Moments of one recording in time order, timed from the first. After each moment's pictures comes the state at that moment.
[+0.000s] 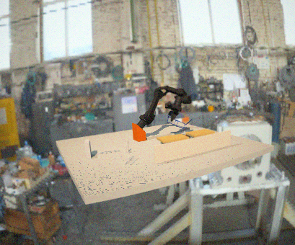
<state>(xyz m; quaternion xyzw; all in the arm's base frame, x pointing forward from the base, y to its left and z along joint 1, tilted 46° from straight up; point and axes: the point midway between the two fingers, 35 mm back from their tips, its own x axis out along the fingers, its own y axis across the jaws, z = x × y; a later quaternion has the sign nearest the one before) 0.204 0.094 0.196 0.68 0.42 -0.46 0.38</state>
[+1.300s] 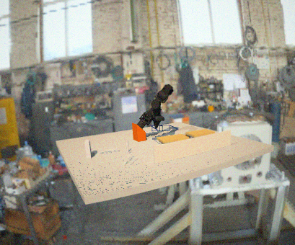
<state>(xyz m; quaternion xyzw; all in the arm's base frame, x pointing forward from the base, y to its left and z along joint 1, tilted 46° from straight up) 0.245 0.006 0.062 0.62 0.66 -0.34 0.26</state>
